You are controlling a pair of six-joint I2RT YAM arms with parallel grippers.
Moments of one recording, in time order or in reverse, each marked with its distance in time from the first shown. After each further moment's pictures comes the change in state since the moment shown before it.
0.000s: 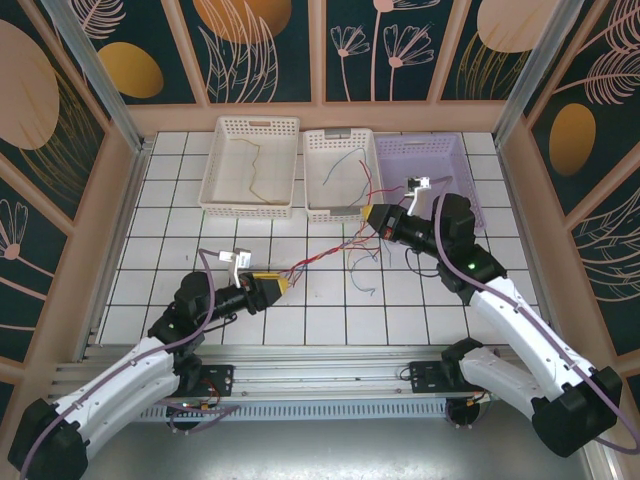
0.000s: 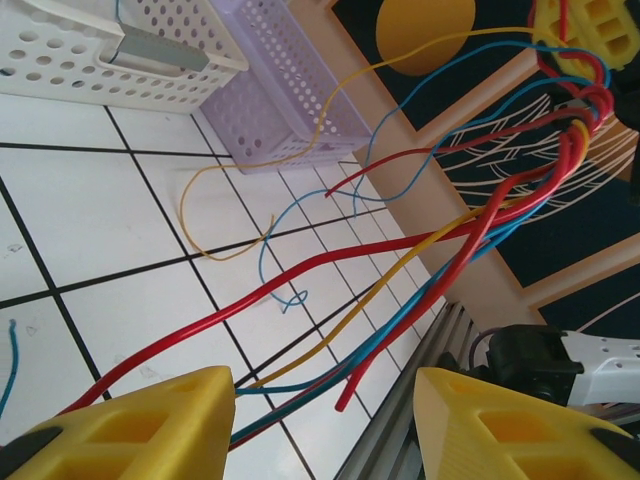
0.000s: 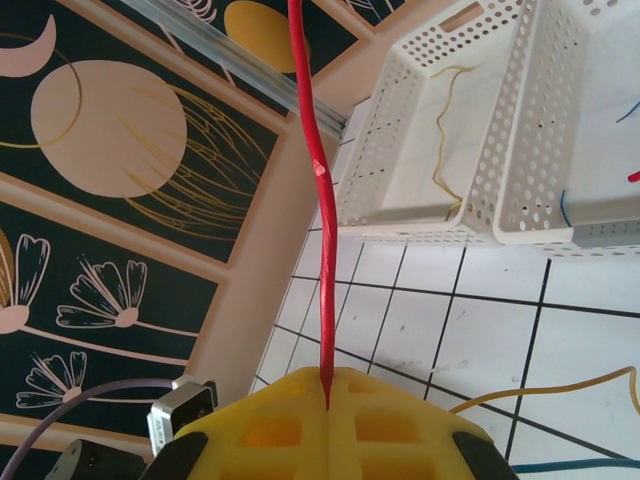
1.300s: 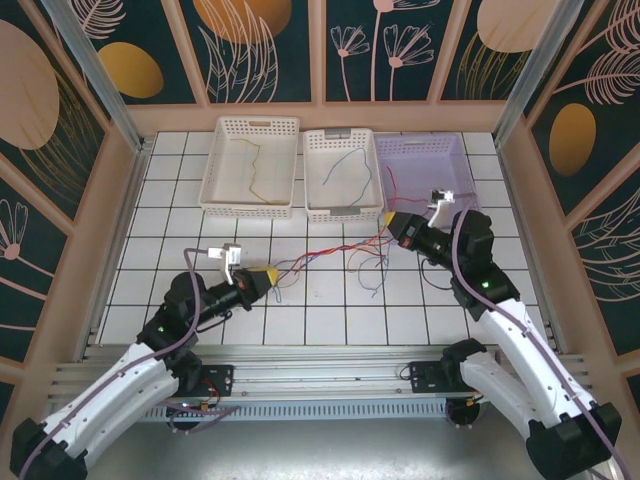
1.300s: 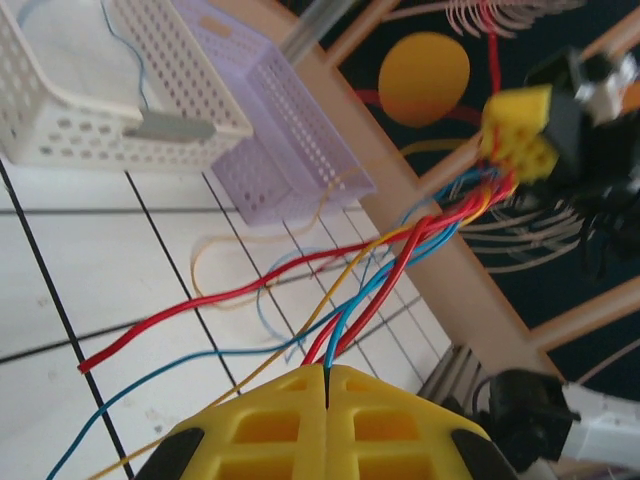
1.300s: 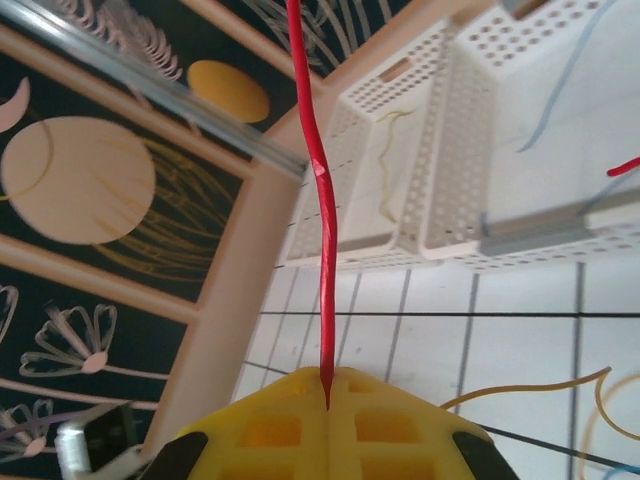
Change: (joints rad) left arm -0.004 -0.135 0.105 -0.179 -0.117 0.000; right arm -0.136 -0.169 -0.145 -0.032 0.022 0.001
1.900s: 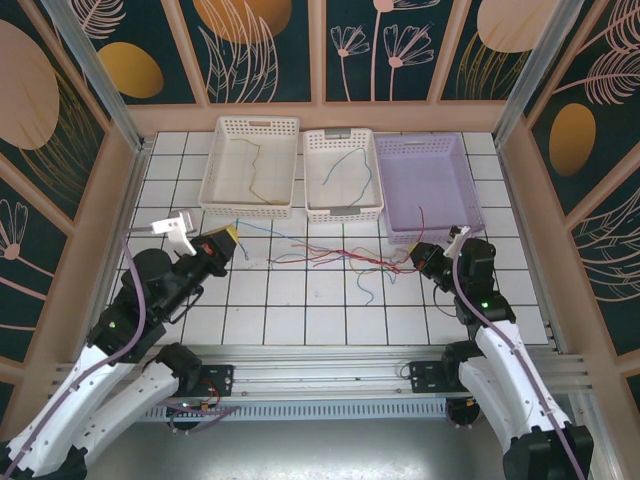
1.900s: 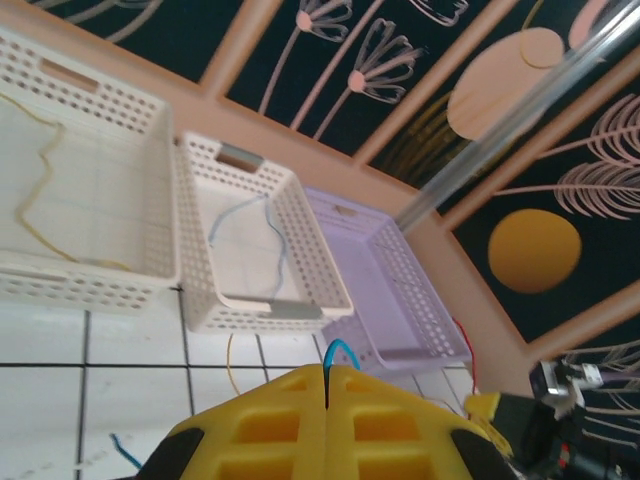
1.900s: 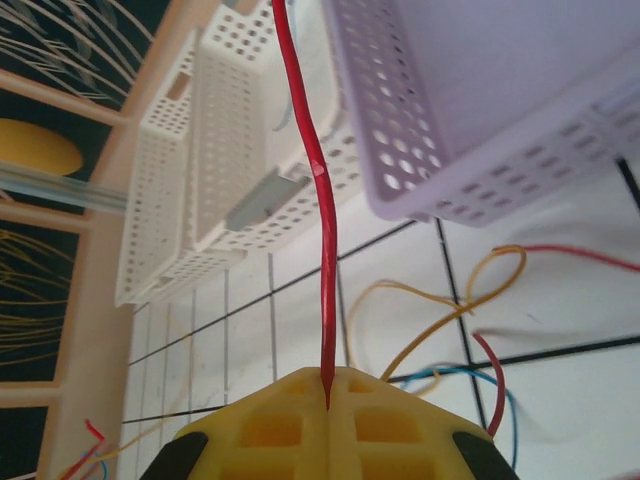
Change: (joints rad) left arm -0.002 0.039 0.510 -0.499 -0.444 0.061; right arm -0.203 -0.118 -0.270 -0.099 0.053 0.002
